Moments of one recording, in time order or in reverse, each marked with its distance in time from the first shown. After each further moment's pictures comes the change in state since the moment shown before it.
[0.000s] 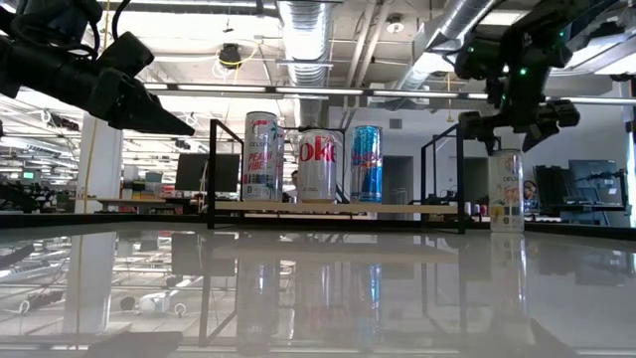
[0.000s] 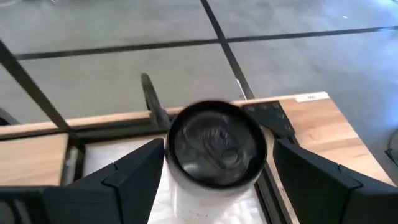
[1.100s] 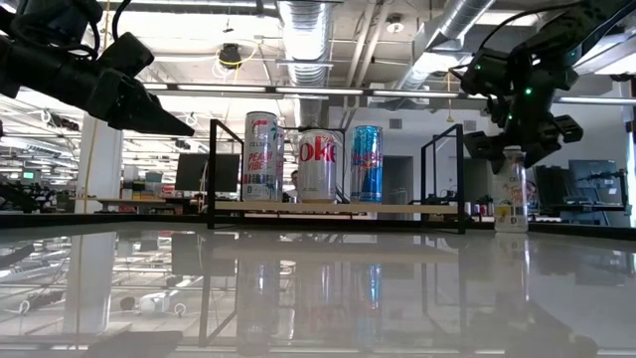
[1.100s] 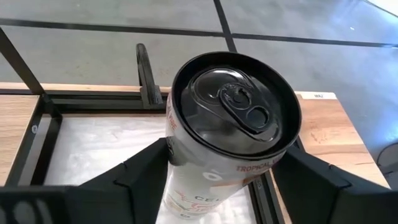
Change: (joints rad) left arm 0.000 0.000 0.000 -0.003 0.000 0.000; right arm -0.054 -0.003 -0.134 0.189 -0.062 -0.196
